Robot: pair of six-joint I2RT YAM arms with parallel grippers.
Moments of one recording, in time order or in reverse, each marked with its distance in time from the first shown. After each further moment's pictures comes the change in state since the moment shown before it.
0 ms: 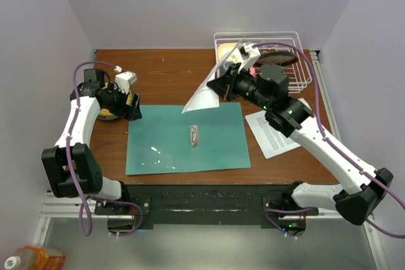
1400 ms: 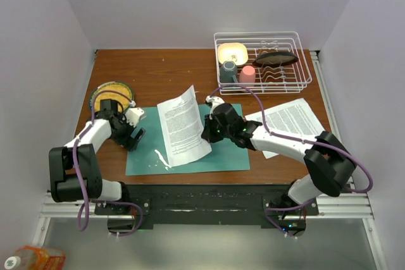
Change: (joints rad) left arm -0.035 -0.042 -0.441 0.239 -0.301 0.233; right arm 0.151 0.295 -0.412 0.123 0.084 0.005
